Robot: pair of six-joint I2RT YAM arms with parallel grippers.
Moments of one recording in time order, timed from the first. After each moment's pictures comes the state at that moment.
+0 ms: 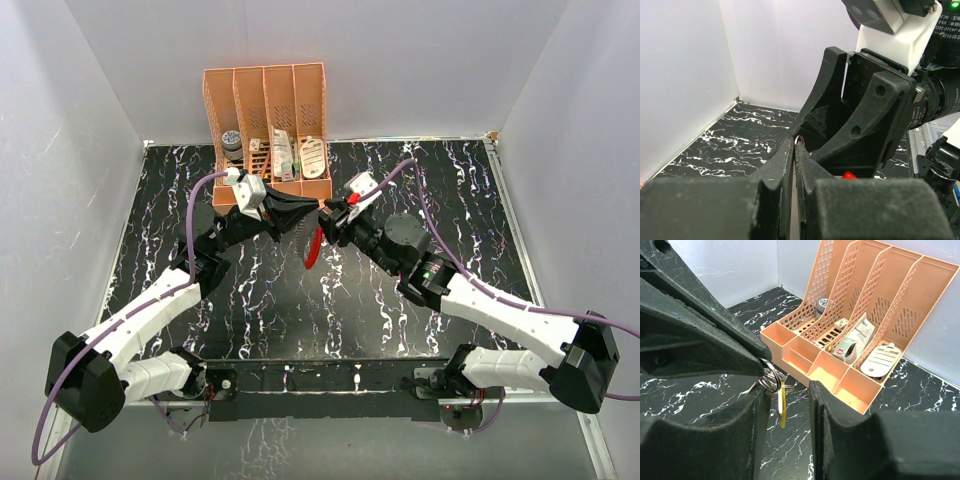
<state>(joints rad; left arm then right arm) -0.56 1.12 0.80 0.65 0.64 -0.15 0.90 1.13 0.89 0.31 0.15 -0.07</state>
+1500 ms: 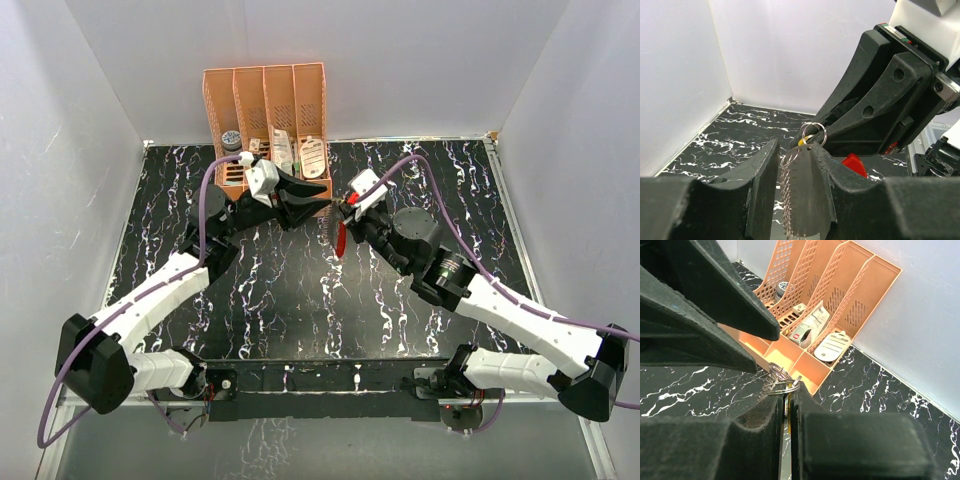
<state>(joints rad) -0.57 1.21 0.91 0.61 0.67 -0.14 0.90 1.06 0.99 0.06 0.27 -0.25</state>
